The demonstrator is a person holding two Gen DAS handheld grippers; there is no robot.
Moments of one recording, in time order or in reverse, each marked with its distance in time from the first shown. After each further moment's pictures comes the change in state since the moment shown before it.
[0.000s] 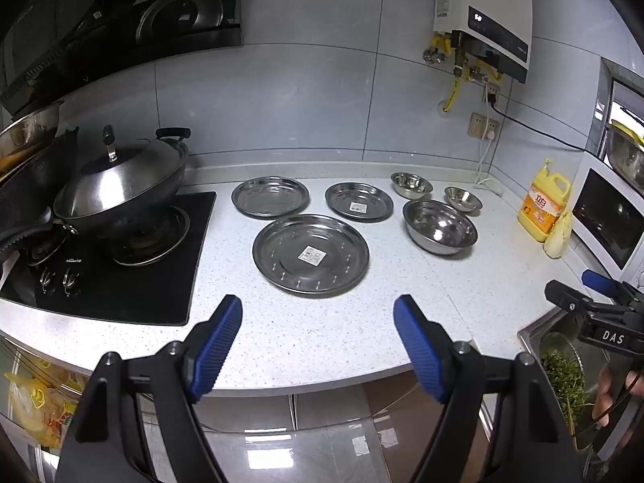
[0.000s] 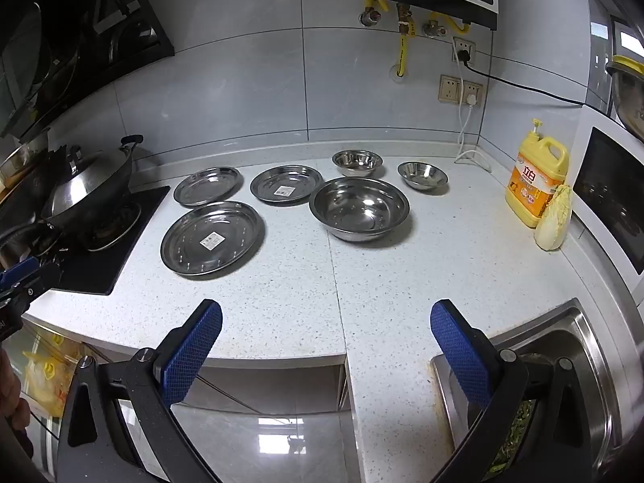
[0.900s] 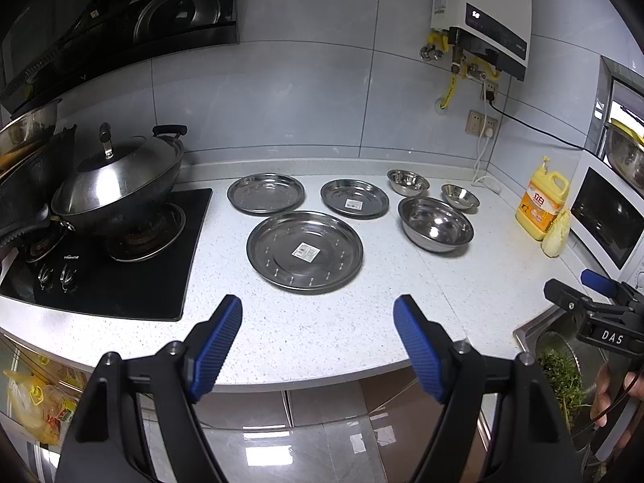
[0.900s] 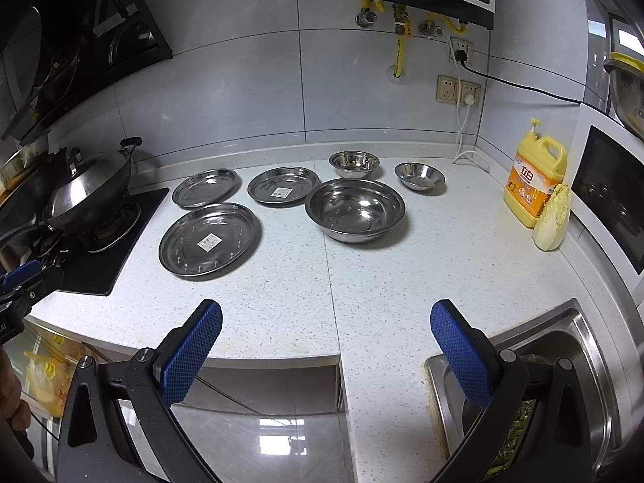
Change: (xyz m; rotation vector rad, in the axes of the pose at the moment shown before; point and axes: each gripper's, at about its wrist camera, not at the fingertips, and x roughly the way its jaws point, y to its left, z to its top) left arm 0.003 -0.011 -0.001 0.002 0.022 -0.004; right arm -0.004 -0.007 -0.002 0.008 -0.008 0.004
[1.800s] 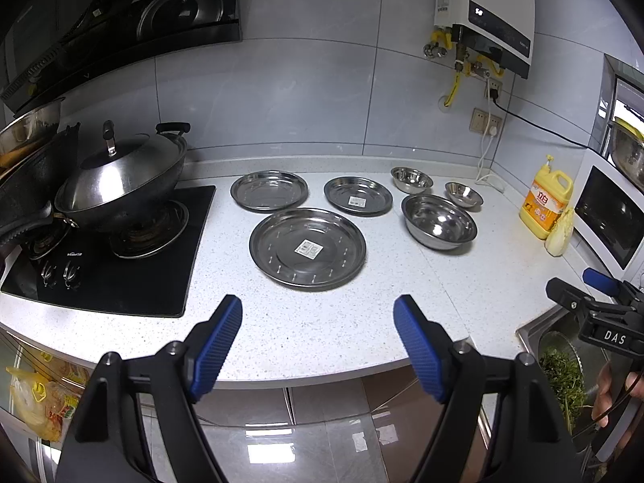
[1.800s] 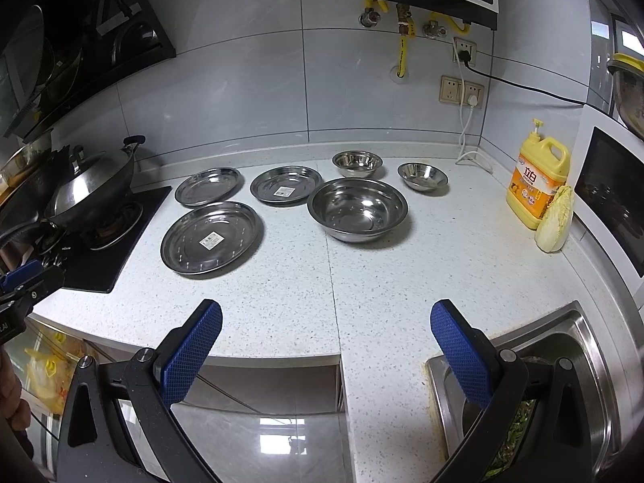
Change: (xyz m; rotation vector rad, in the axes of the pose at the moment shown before) left arm -0.002 0.005 -0.003 -0.010 0.007 0.006; right arm 0.001 0.000 0.001 -0.006 0.004 0.007
